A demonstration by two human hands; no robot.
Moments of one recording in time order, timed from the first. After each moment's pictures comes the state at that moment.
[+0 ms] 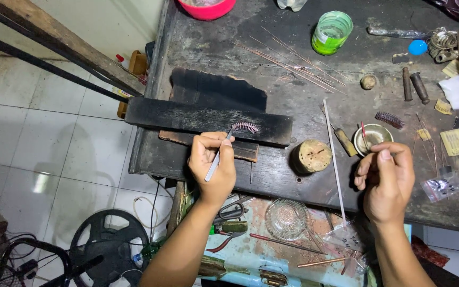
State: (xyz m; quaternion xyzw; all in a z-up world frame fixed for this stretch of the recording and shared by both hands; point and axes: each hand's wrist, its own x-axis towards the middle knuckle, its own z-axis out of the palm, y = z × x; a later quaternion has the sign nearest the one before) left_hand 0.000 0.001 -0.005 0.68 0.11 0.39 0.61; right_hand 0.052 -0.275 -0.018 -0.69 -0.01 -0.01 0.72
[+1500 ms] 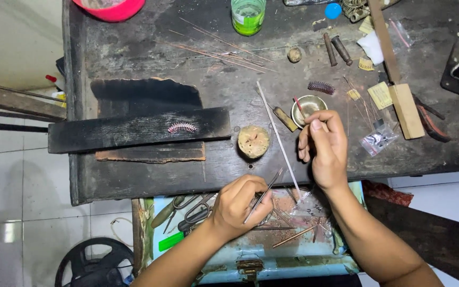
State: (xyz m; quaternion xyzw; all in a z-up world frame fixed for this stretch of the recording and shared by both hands) left_hand -0.031 -0.086 -0.012 0.77 -0.27 0.20 0.54; right_hand 0.055 -0.273 -0.009 -0.68 -0.02 0.00 0.73
